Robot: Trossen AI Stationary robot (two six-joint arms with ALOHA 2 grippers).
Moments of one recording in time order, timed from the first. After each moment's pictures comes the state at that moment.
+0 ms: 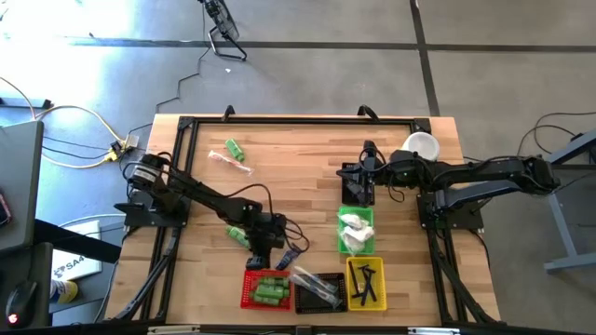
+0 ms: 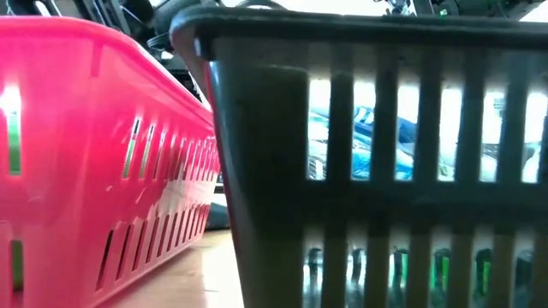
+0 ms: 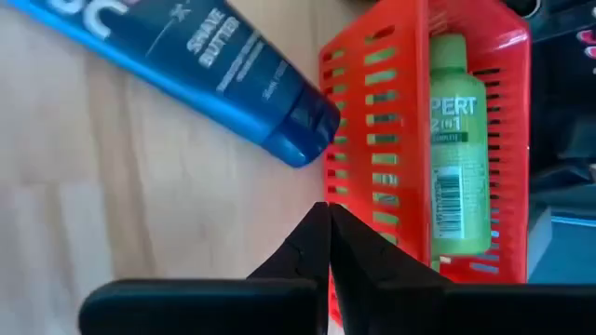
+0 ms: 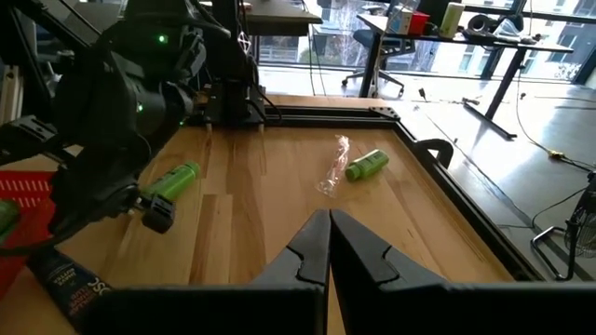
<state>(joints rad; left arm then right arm) -0.23 1.77 0.90 -0.10 0.60 -0.42 -0.08 1.01 0.58 0.22 0.08 -0.07</state>
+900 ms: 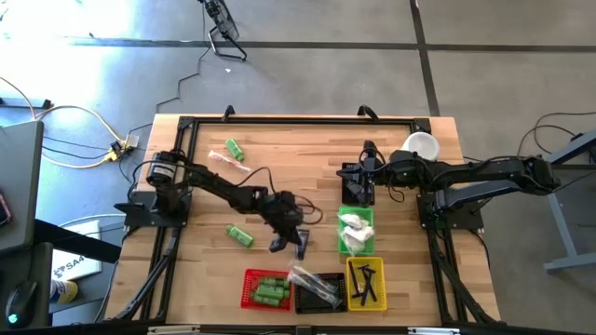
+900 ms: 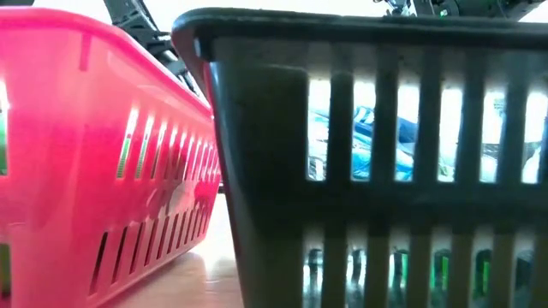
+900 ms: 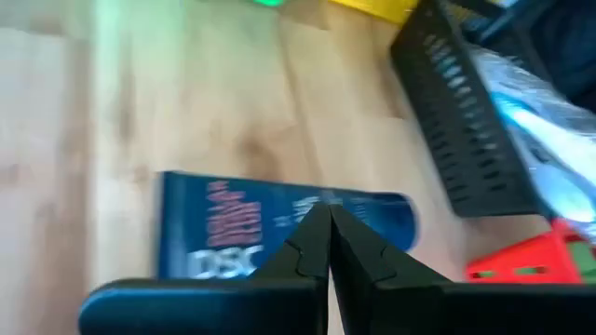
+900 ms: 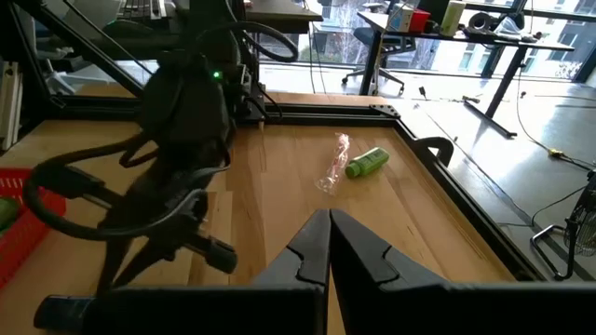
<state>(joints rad) -0.07 1.88 0.90 0.34 0.47 -0.26 -0.08 1.01 0.58 0.21 0.08 -0.08</state>
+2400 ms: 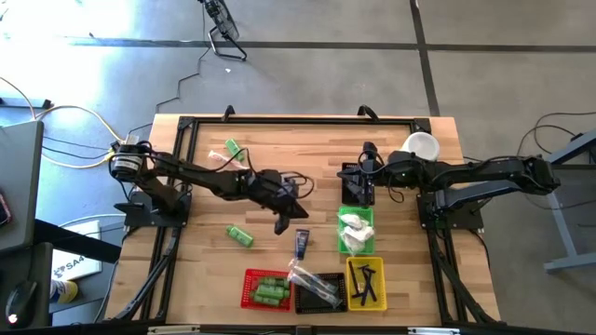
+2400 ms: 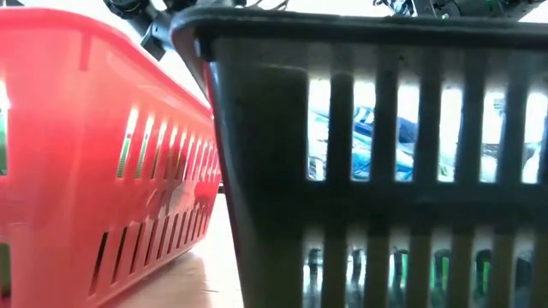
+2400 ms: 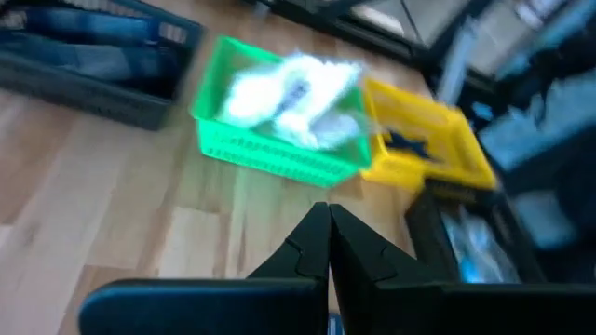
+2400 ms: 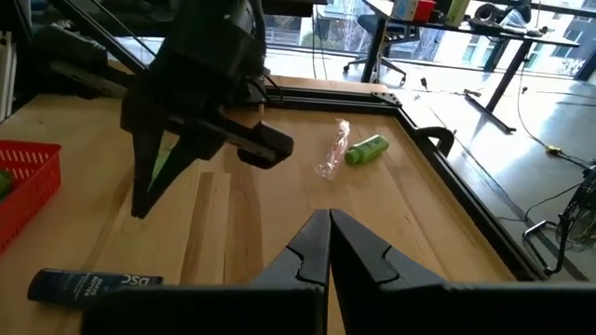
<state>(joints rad) -0.02 1.59 0.90 0.27 0.23 -0.34 -0.08 1.01 0.58 0.17 0.08 -0.11</state>
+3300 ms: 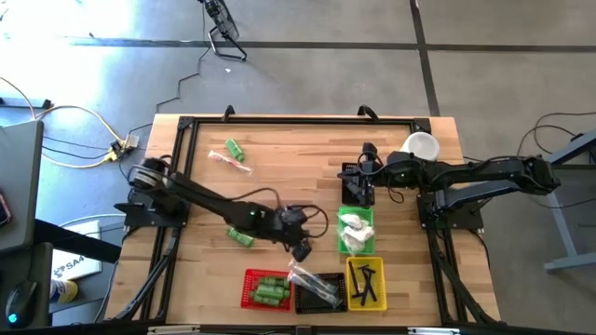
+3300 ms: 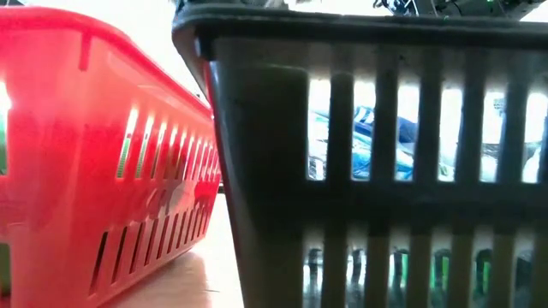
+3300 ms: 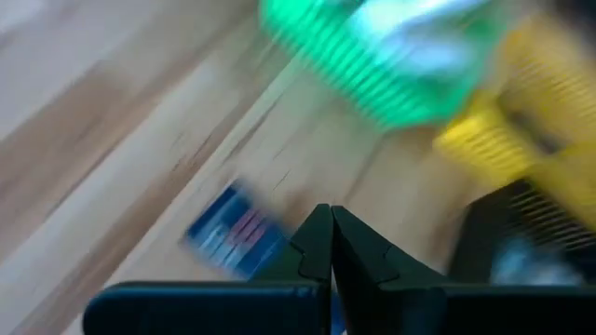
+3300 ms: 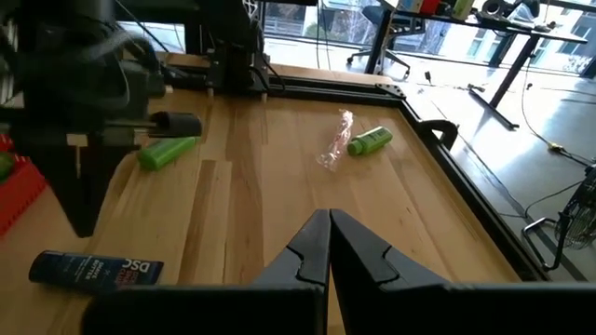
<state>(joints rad) -0.30 1.78 1.26 -0.29 -0.29 -0.91 -0.08 1.01 0.58 0.14 0.07 -0.13</state>
